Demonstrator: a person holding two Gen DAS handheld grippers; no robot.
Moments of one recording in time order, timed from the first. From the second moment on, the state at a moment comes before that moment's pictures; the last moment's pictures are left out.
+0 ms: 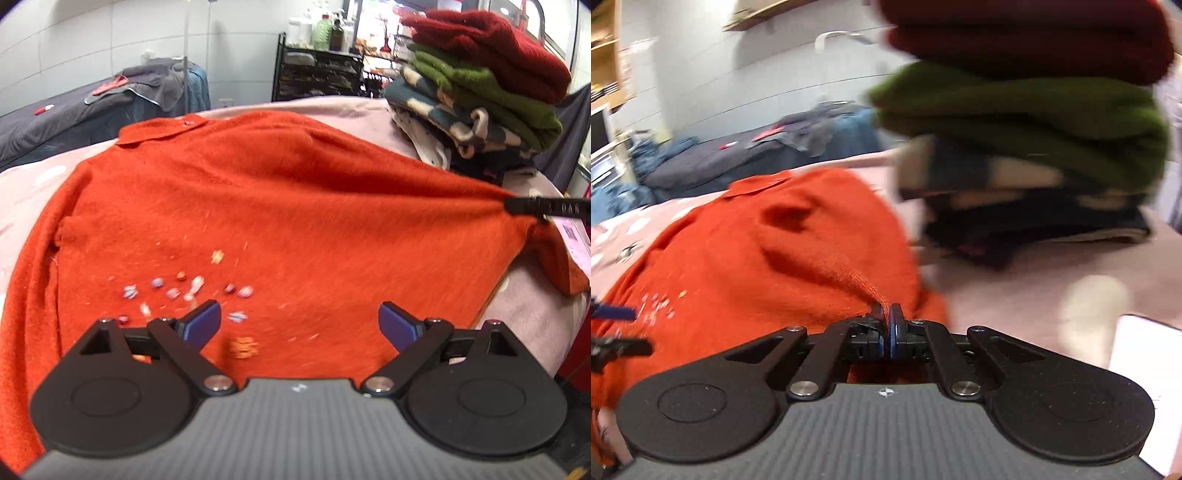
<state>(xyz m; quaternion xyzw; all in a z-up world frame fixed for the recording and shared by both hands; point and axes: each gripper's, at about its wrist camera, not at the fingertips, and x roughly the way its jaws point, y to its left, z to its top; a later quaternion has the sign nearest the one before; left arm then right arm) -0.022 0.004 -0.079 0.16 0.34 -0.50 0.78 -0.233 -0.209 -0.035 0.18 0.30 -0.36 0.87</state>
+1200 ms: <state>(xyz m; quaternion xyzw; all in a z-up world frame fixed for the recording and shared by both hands) 0.034 -0.045 -0.138 0.10 0.33 -0.30 0.89 -0.186 -0.155 -0.024 0.15 0.30 -0.25 0.91</state>
